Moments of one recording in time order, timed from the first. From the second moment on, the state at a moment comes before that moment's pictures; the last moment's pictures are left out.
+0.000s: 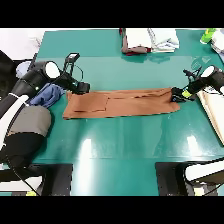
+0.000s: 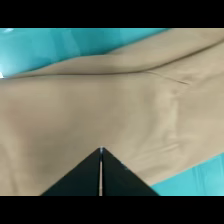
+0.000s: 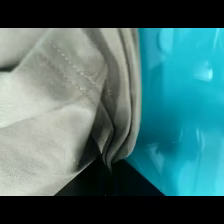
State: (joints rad) left arm -0.35 -1.41 1.30 1.31 -1.02 -1.59; right arm -0.23 -1.63 1.30 -1.28 1.26 1.46
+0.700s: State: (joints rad) left arm -0.61 -1.79 1.62 1.20 -0.93 -1.58; right arm -0.18 -1.25 1.41 -1.19 1.42 1.46
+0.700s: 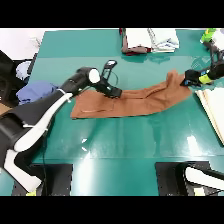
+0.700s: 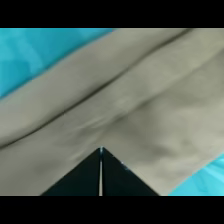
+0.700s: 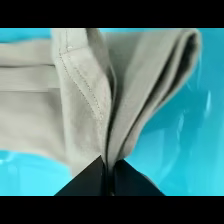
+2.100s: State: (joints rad) left arm -0.31 -1.49 1.91 1.55 -1.24 -1.57; right arm 0.62 -1.50 1.68 -1.11 0.96 1.68
